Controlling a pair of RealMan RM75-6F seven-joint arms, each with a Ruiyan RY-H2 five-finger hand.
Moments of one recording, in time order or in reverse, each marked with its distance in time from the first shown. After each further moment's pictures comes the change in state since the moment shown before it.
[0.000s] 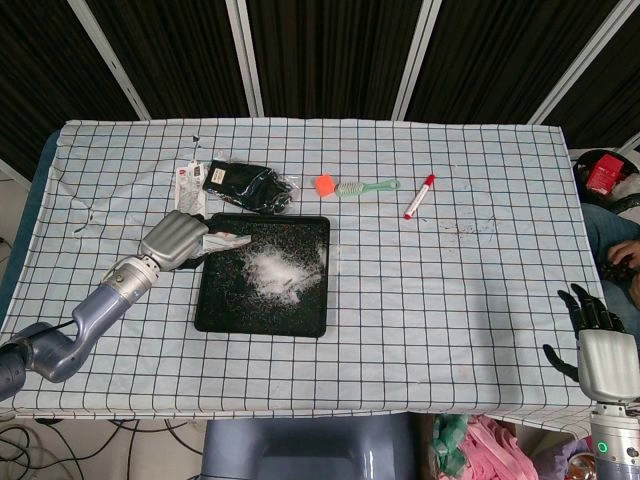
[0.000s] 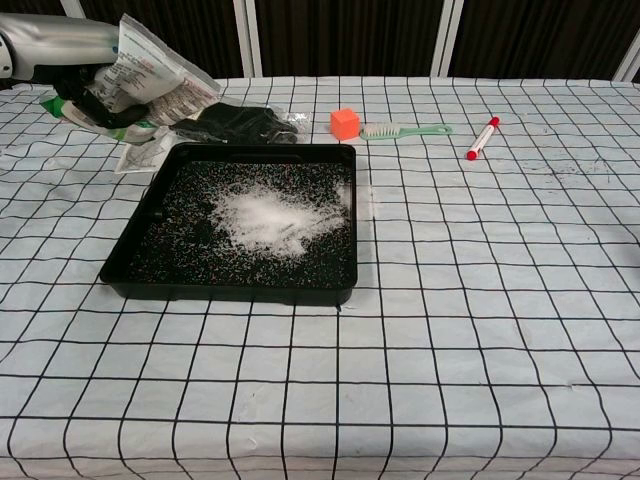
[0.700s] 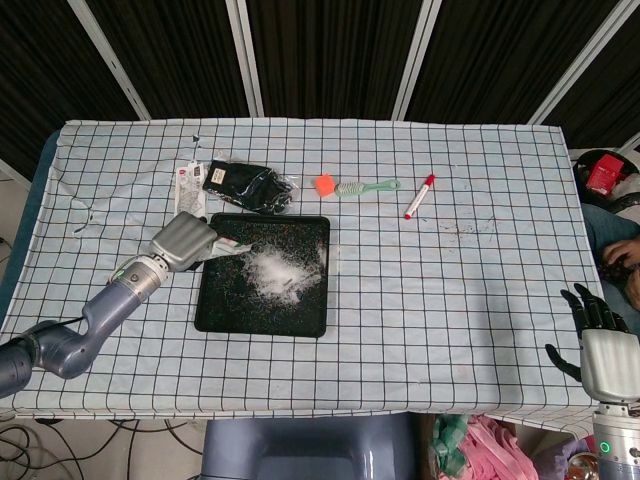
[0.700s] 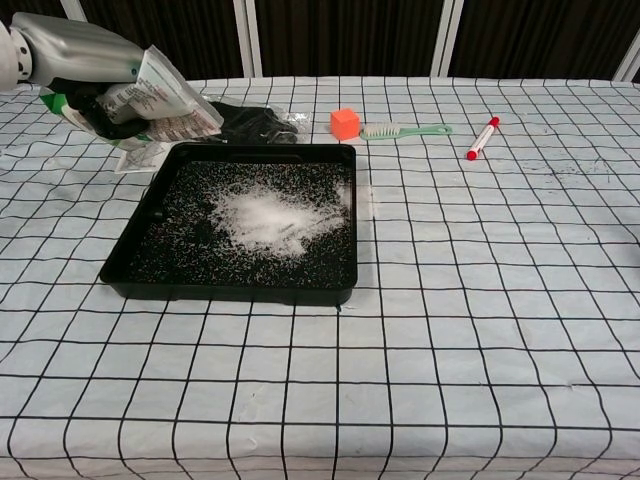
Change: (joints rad) left arm -0.073 0.035 0.018 -0.088 -0.217 -0.102 0.395; right arm -0.003 0.005 0.005 -0.003 0.005 -0.004 0.003
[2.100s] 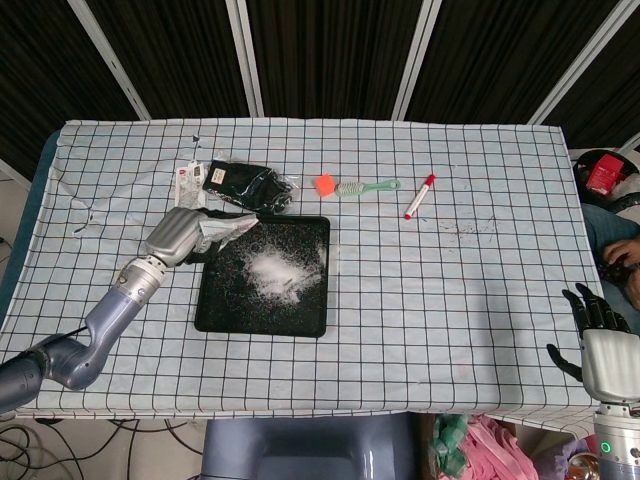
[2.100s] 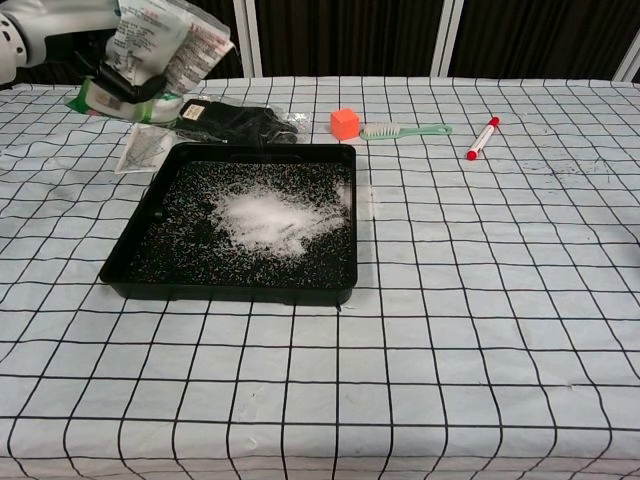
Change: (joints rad) left arm 0.103 -0.098 -0.054 0.050 0.093 0.243 -0.600; right arm -0.003 0.001 0.005 0.000 0.000 0.002 -0.005
